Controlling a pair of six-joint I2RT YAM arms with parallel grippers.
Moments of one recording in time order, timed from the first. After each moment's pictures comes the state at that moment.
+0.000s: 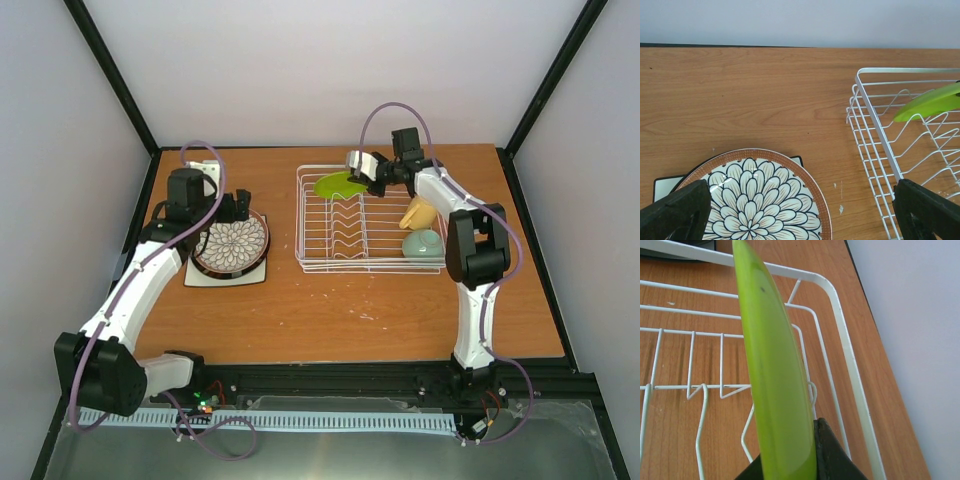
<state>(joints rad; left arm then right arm) -0.17 1.21 1.03 -0.39 0.06 -0.15 0.25 2.13 1.74 -0.36 -0.71 -1.08</state>
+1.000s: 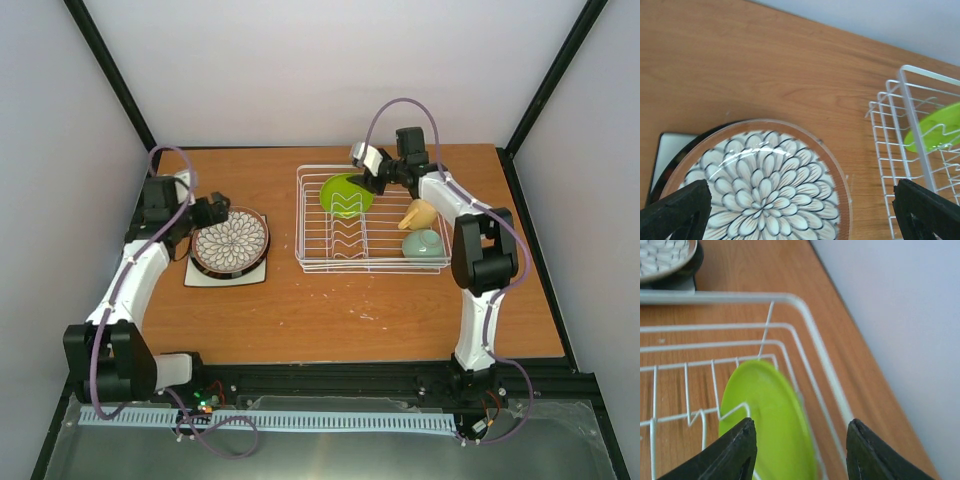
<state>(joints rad) 0.00 1.26 0.99 -0.38 0.23 -0.25 0.25 2.08 1.65 -0.26 -0.69 -0.88</state>
